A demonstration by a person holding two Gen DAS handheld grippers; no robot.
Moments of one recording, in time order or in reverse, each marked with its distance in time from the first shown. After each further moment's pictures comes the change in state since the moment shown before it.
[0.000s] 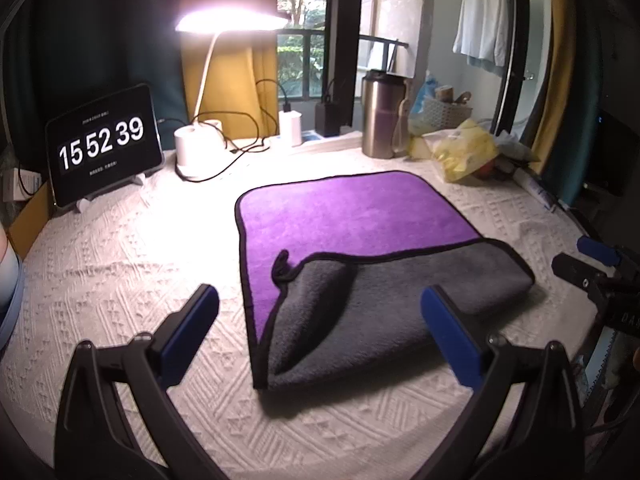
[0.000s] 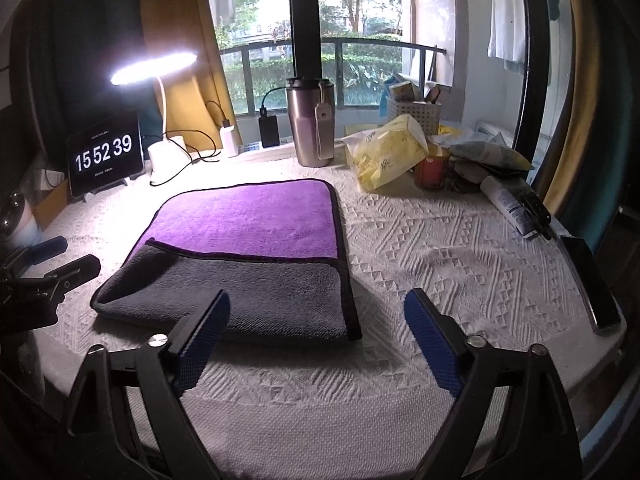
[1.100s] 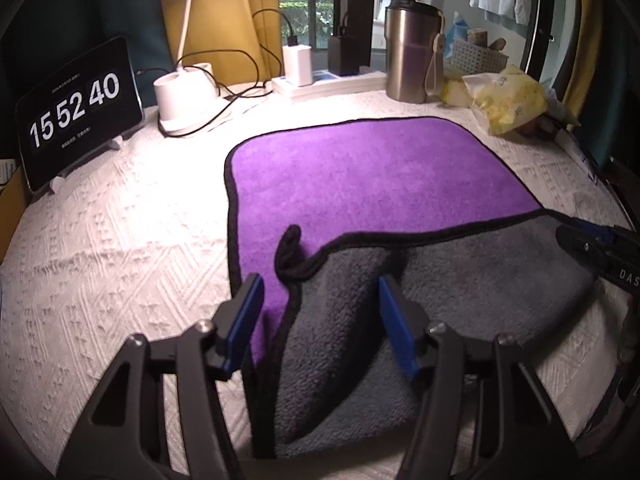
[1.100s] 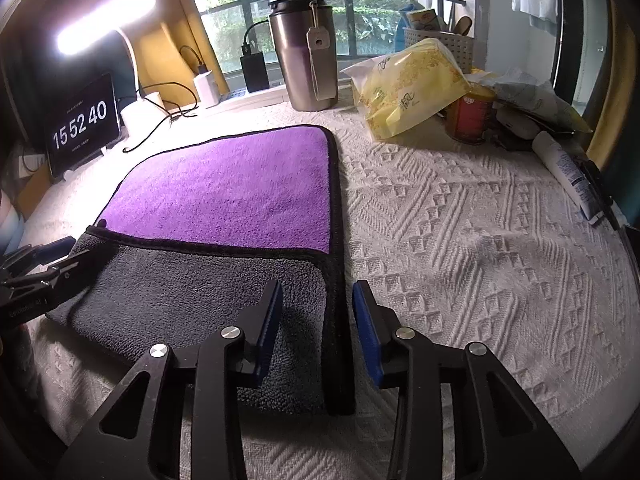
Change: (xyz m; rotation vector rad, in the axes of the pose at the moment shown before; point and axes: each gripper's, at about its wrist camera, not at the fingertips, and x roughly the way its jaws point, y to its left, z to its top) left arm 0.087 0.008 0.000 0.024 0.177 0.043; right arm 0.099 -0.022 0.009 0.010 0.175 0.072
